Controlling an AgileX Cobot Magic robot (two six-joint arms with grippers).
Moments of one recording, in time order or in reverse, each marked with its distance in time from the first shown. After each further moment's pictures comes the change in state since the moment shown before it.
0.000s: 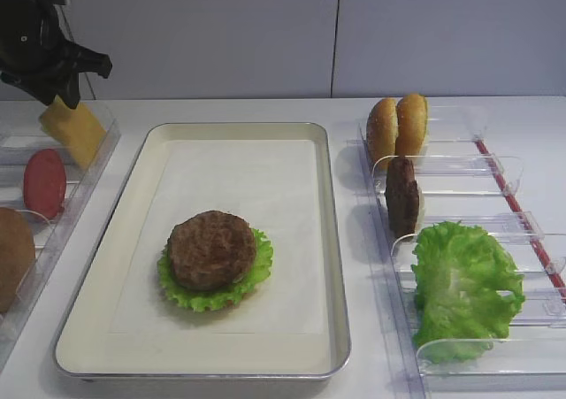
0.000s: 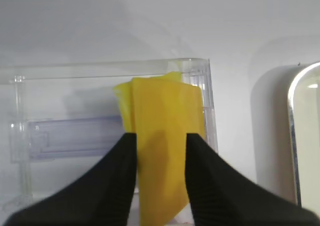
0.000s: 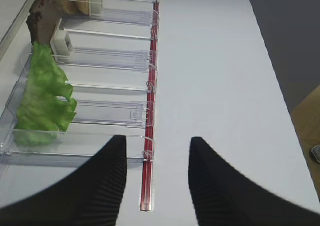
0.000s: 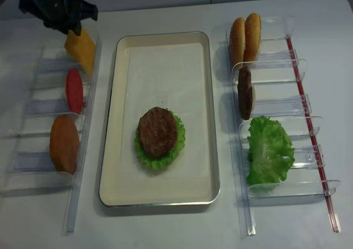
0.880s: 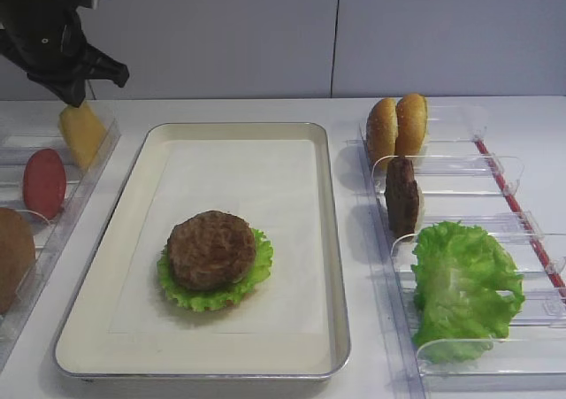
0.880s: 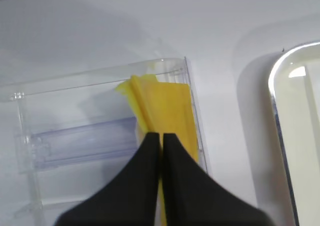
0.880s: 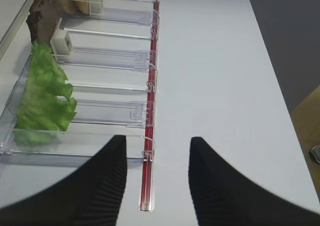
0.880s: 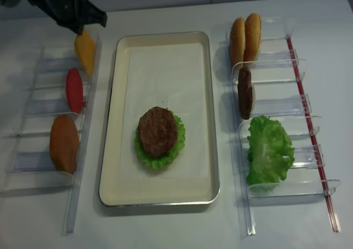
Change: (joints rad) left arm -0.077 -0.002 -0.002 0.102 0.012 0.004; right arm 0.000 0.000 0.000 0.000 0.000 -0.004
